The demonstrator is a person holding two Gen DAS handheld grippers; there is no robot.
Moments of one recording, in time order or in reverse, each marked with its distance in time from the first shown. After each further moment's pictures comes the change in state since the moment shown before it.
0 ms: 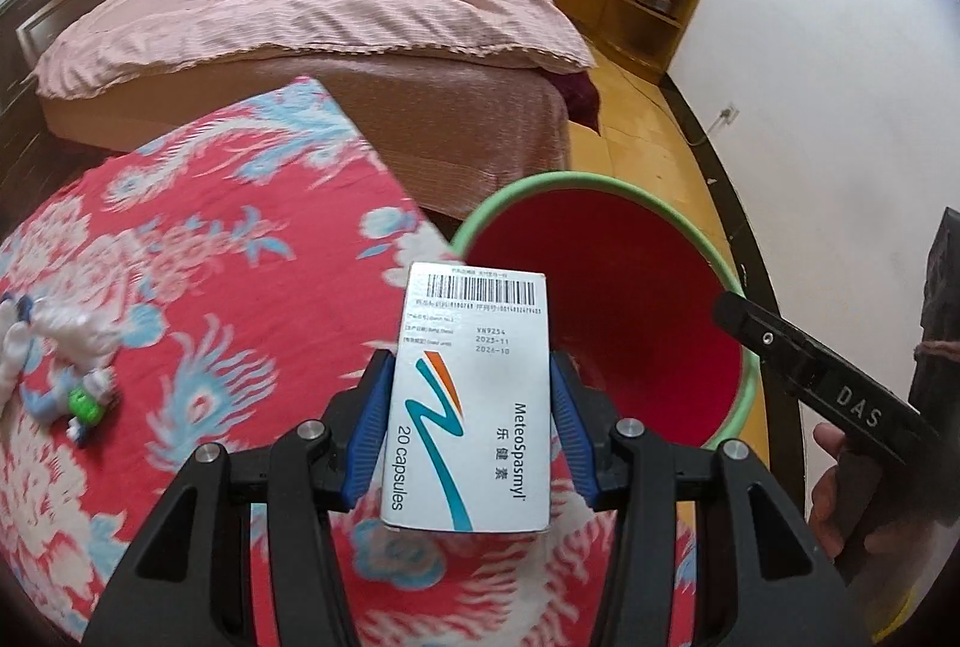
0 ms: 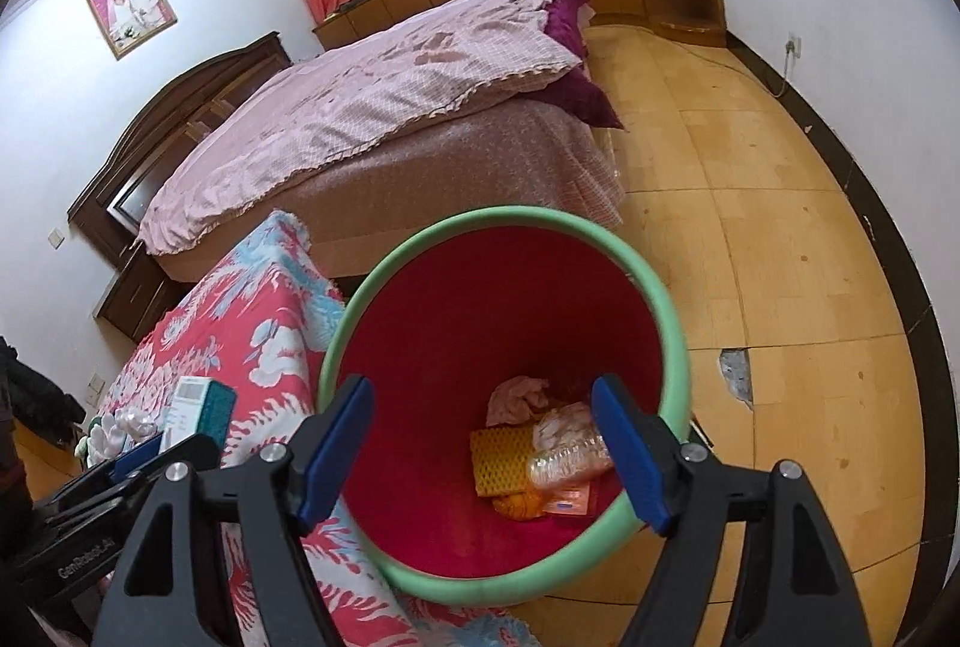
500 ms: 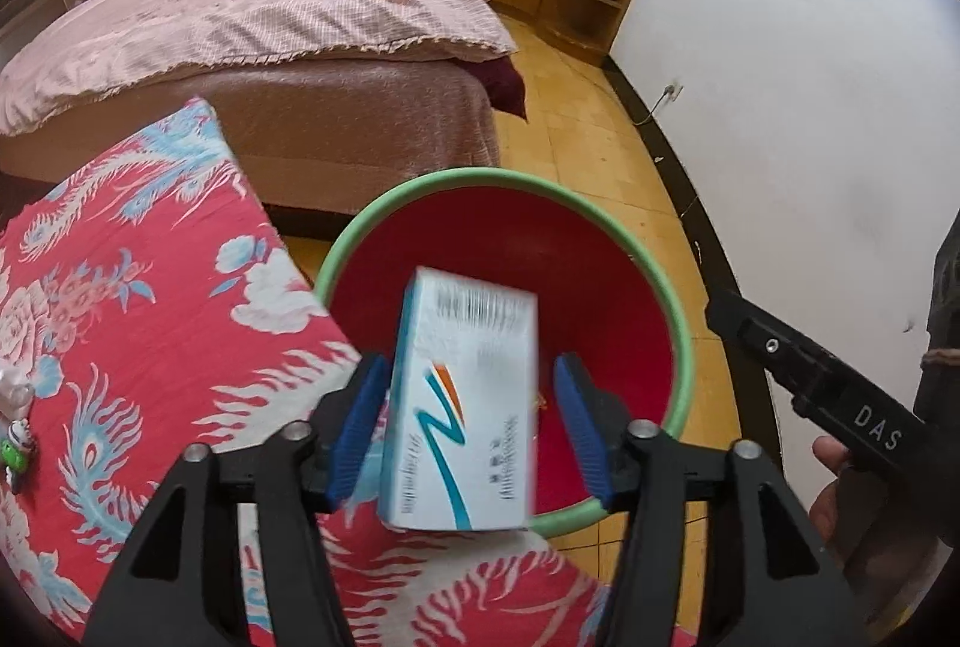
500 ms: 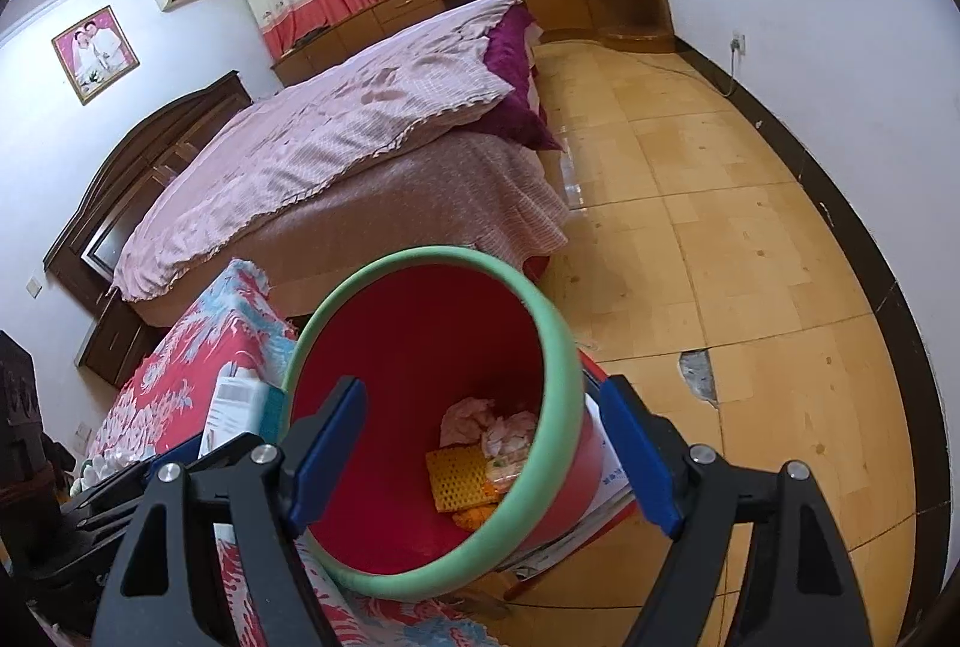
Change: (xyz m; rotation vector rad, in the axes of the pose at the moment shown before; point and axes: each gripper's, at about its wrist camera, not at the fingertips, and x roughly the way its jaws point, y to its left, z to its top) left arm 0.019 -0.057 0.007 0.090 0.003 -0.101; right arm -0.028 -0.040 0.006 0.082 -0.059 -0.062
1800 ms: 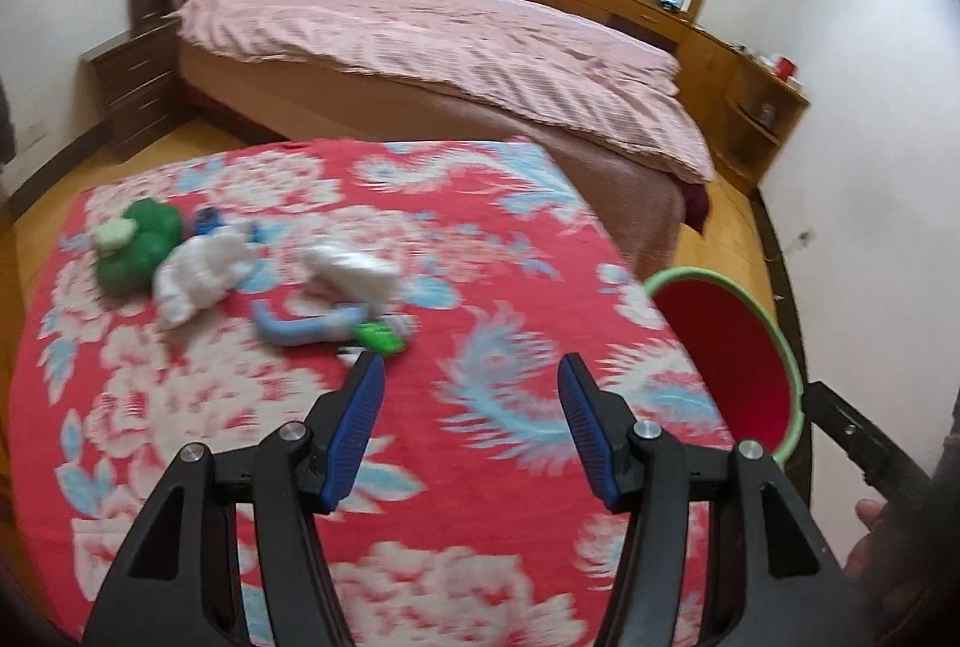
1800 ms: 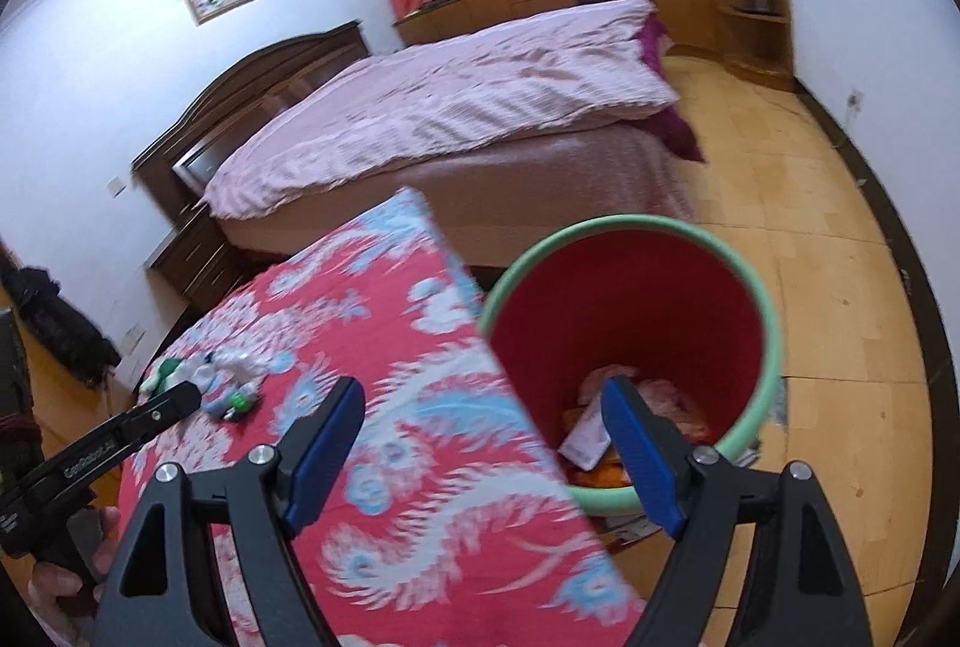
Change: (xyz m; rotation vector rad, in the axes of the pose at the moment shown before) left arm -0.149 0.161 -0.070 -0.358 -0.175 0.288; right arm -0.035 0.132 -0.045 -0.234 0.054 0.203
